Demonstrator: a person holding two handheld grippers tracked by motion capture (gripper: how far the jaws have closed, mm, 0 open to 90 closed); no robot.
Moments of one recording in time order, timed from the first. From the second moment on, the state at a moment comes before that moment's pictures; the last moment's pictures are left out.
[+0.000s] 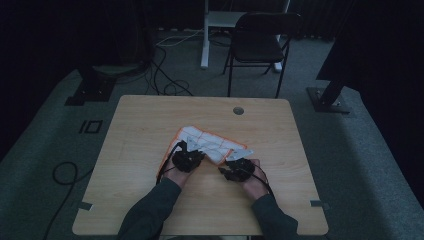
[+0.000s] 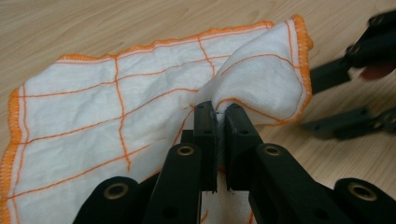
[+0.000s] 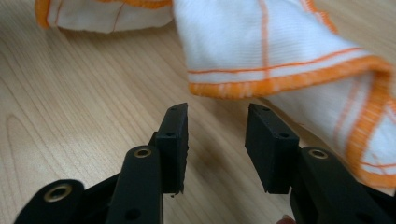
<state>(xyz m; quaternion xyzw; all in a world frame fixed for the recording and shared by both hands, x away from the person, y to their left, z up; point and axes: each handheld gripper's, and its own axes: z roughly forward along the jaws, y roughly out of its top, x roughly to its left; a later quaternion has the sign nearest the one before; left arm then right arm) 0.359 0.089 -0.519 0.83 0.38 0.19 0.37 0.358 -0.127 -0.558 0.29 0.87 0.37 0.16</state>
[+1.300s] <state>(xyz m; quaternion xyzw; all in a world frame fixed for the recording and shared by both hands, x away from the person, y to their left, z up) 0.334 0.065 -0.517 0.84 0.32 0.16 0.41 0.320 -0.174 -0.522 0.29 0.85 0.40 0.17</state>
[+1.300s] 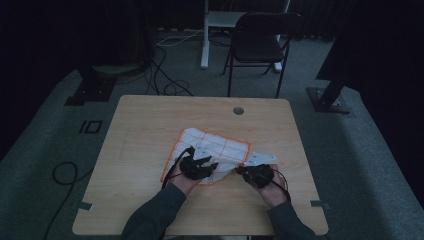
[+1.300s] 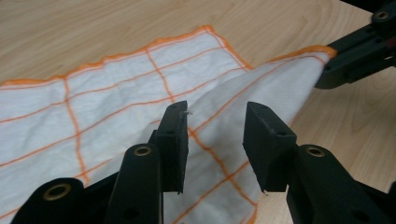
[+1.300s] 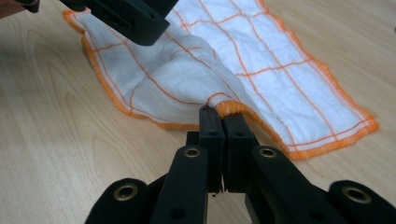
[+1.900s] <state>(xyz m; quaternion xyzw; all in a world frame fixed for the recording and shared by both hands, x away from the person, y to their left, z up) 0.339 0.035 -0.532 0.87 0.28 0.15 0.39 0.330 -0.165 -0.521 0.28 0.86 0.39 0.14</state>
